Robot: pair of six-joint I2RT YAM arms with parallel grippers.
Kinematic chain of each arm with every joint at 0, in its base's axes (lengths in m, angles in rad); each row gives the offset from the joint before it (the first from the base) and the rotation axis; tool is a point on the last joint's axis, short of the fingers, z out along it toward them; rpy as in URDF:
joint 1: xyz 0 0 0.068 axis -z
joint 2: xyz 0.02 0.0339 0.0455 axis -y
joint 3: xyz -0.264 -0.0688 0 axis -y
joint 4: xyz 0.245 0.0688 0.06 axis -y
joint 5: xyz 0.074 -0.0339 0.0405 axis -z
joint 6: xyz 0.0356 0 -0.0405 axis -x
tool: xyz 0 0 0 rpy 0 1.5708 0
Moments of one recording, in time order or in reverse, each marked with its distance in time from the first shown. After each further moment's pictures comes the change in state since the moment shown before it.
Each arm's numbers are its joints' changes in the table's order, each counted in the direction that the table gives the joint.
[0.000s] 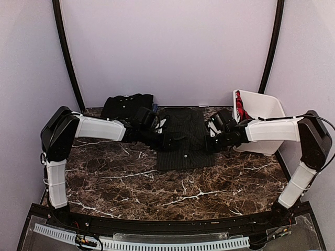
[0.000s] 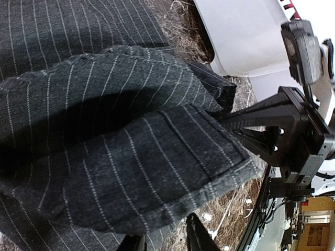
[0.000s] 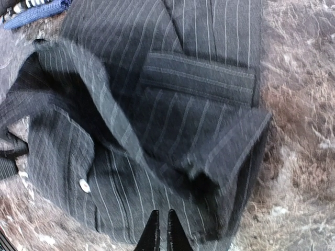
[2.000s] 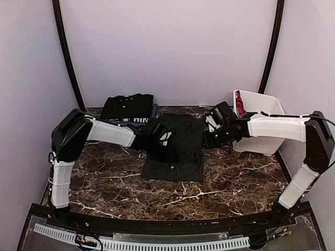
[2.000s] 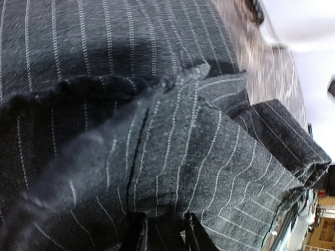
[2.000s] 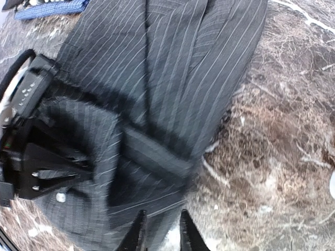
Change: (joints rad) left arm 0.055 -0.150 0.090 -0.110 -0.091 -0.064; right arm -0.022 0.020 0.110 -0.126 0.035 0.085
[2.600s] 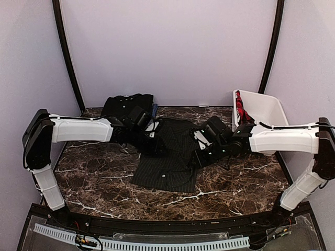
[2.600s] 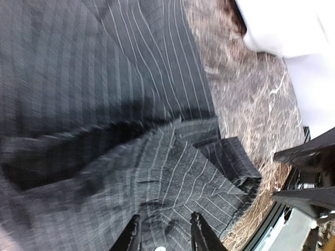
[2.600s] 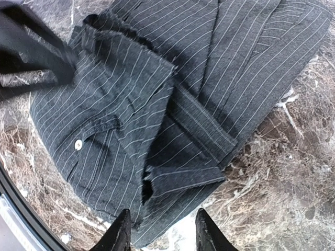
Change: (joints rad) left arm 0.006 0.356 -0.191 -0.159 -0.122 0.019; right arm -0.252 0.117 -0.102 -0.041 0.021 -0.039
